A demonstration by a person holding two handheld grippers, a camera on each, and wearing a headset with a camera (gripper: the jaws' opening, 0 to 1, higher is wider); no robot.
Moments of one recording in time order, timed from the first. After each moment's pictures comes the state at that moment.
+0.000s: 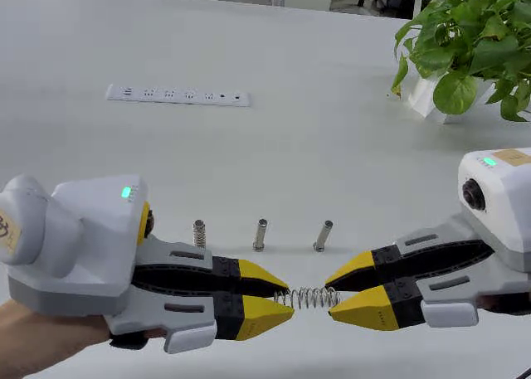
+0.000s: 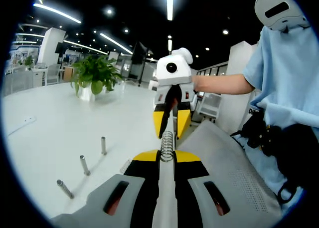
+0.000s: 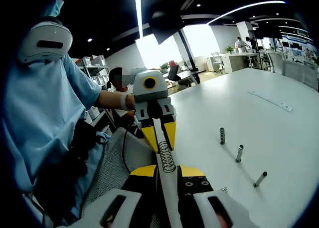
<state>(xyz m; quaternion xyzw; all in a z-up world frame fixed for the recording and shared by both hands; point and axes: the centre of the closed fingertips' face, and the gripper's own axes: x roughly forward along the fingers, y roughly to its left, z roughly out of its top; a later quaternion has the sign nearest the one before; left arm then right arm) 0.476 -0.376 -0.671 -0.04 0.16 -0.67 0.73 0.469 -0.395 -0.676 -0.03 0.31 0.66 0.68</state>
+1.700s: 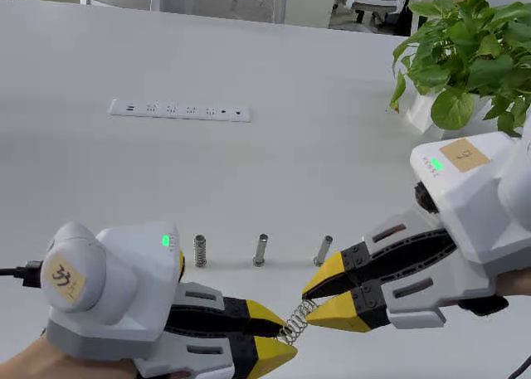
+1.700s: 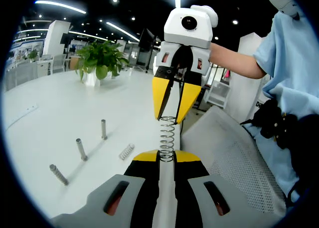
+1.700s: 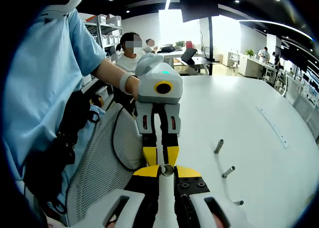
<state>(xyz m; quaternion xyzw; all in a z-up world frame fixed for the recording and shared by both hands) 0.467 -0.382 -0.705 -0.01 0.22 -0.64 0.74 0.469 -0.369 -0.670 -0.22 0.29 0.67 0.64</state>
